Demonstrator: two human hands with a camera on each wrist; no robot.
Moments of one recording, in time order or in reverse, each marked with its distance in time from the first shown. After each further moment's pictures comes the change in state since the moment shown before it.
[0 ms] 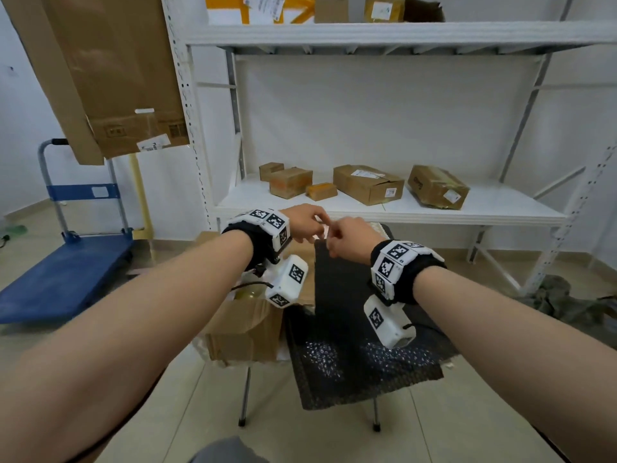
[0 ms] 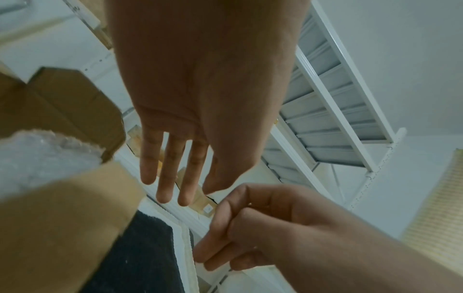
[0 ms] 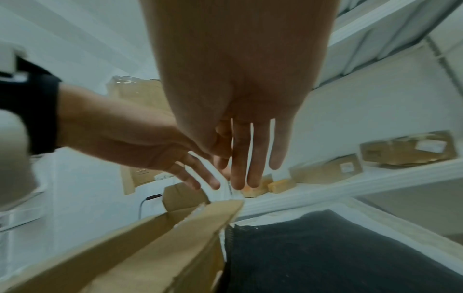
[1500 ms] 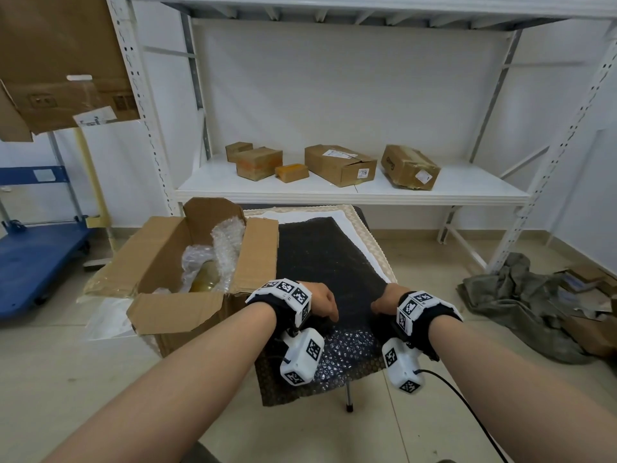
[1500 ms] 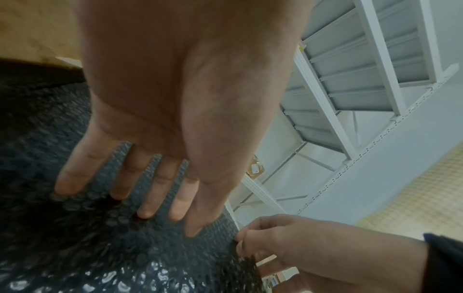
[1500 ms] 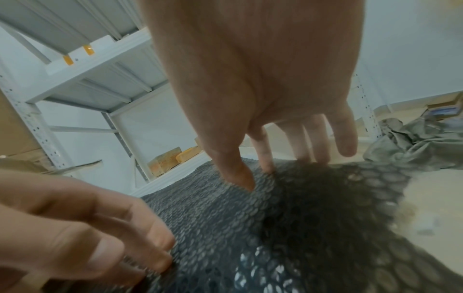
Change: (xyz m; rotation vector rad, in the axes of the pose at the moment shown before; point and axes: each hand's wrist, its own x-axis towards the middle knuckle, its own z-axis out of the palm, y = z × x) left_hand 0.007 0.007 0.166 0.148 -0.426 -0.113; right_hand -0.043 0.184 0.079 -0.116 -0.271 0.674
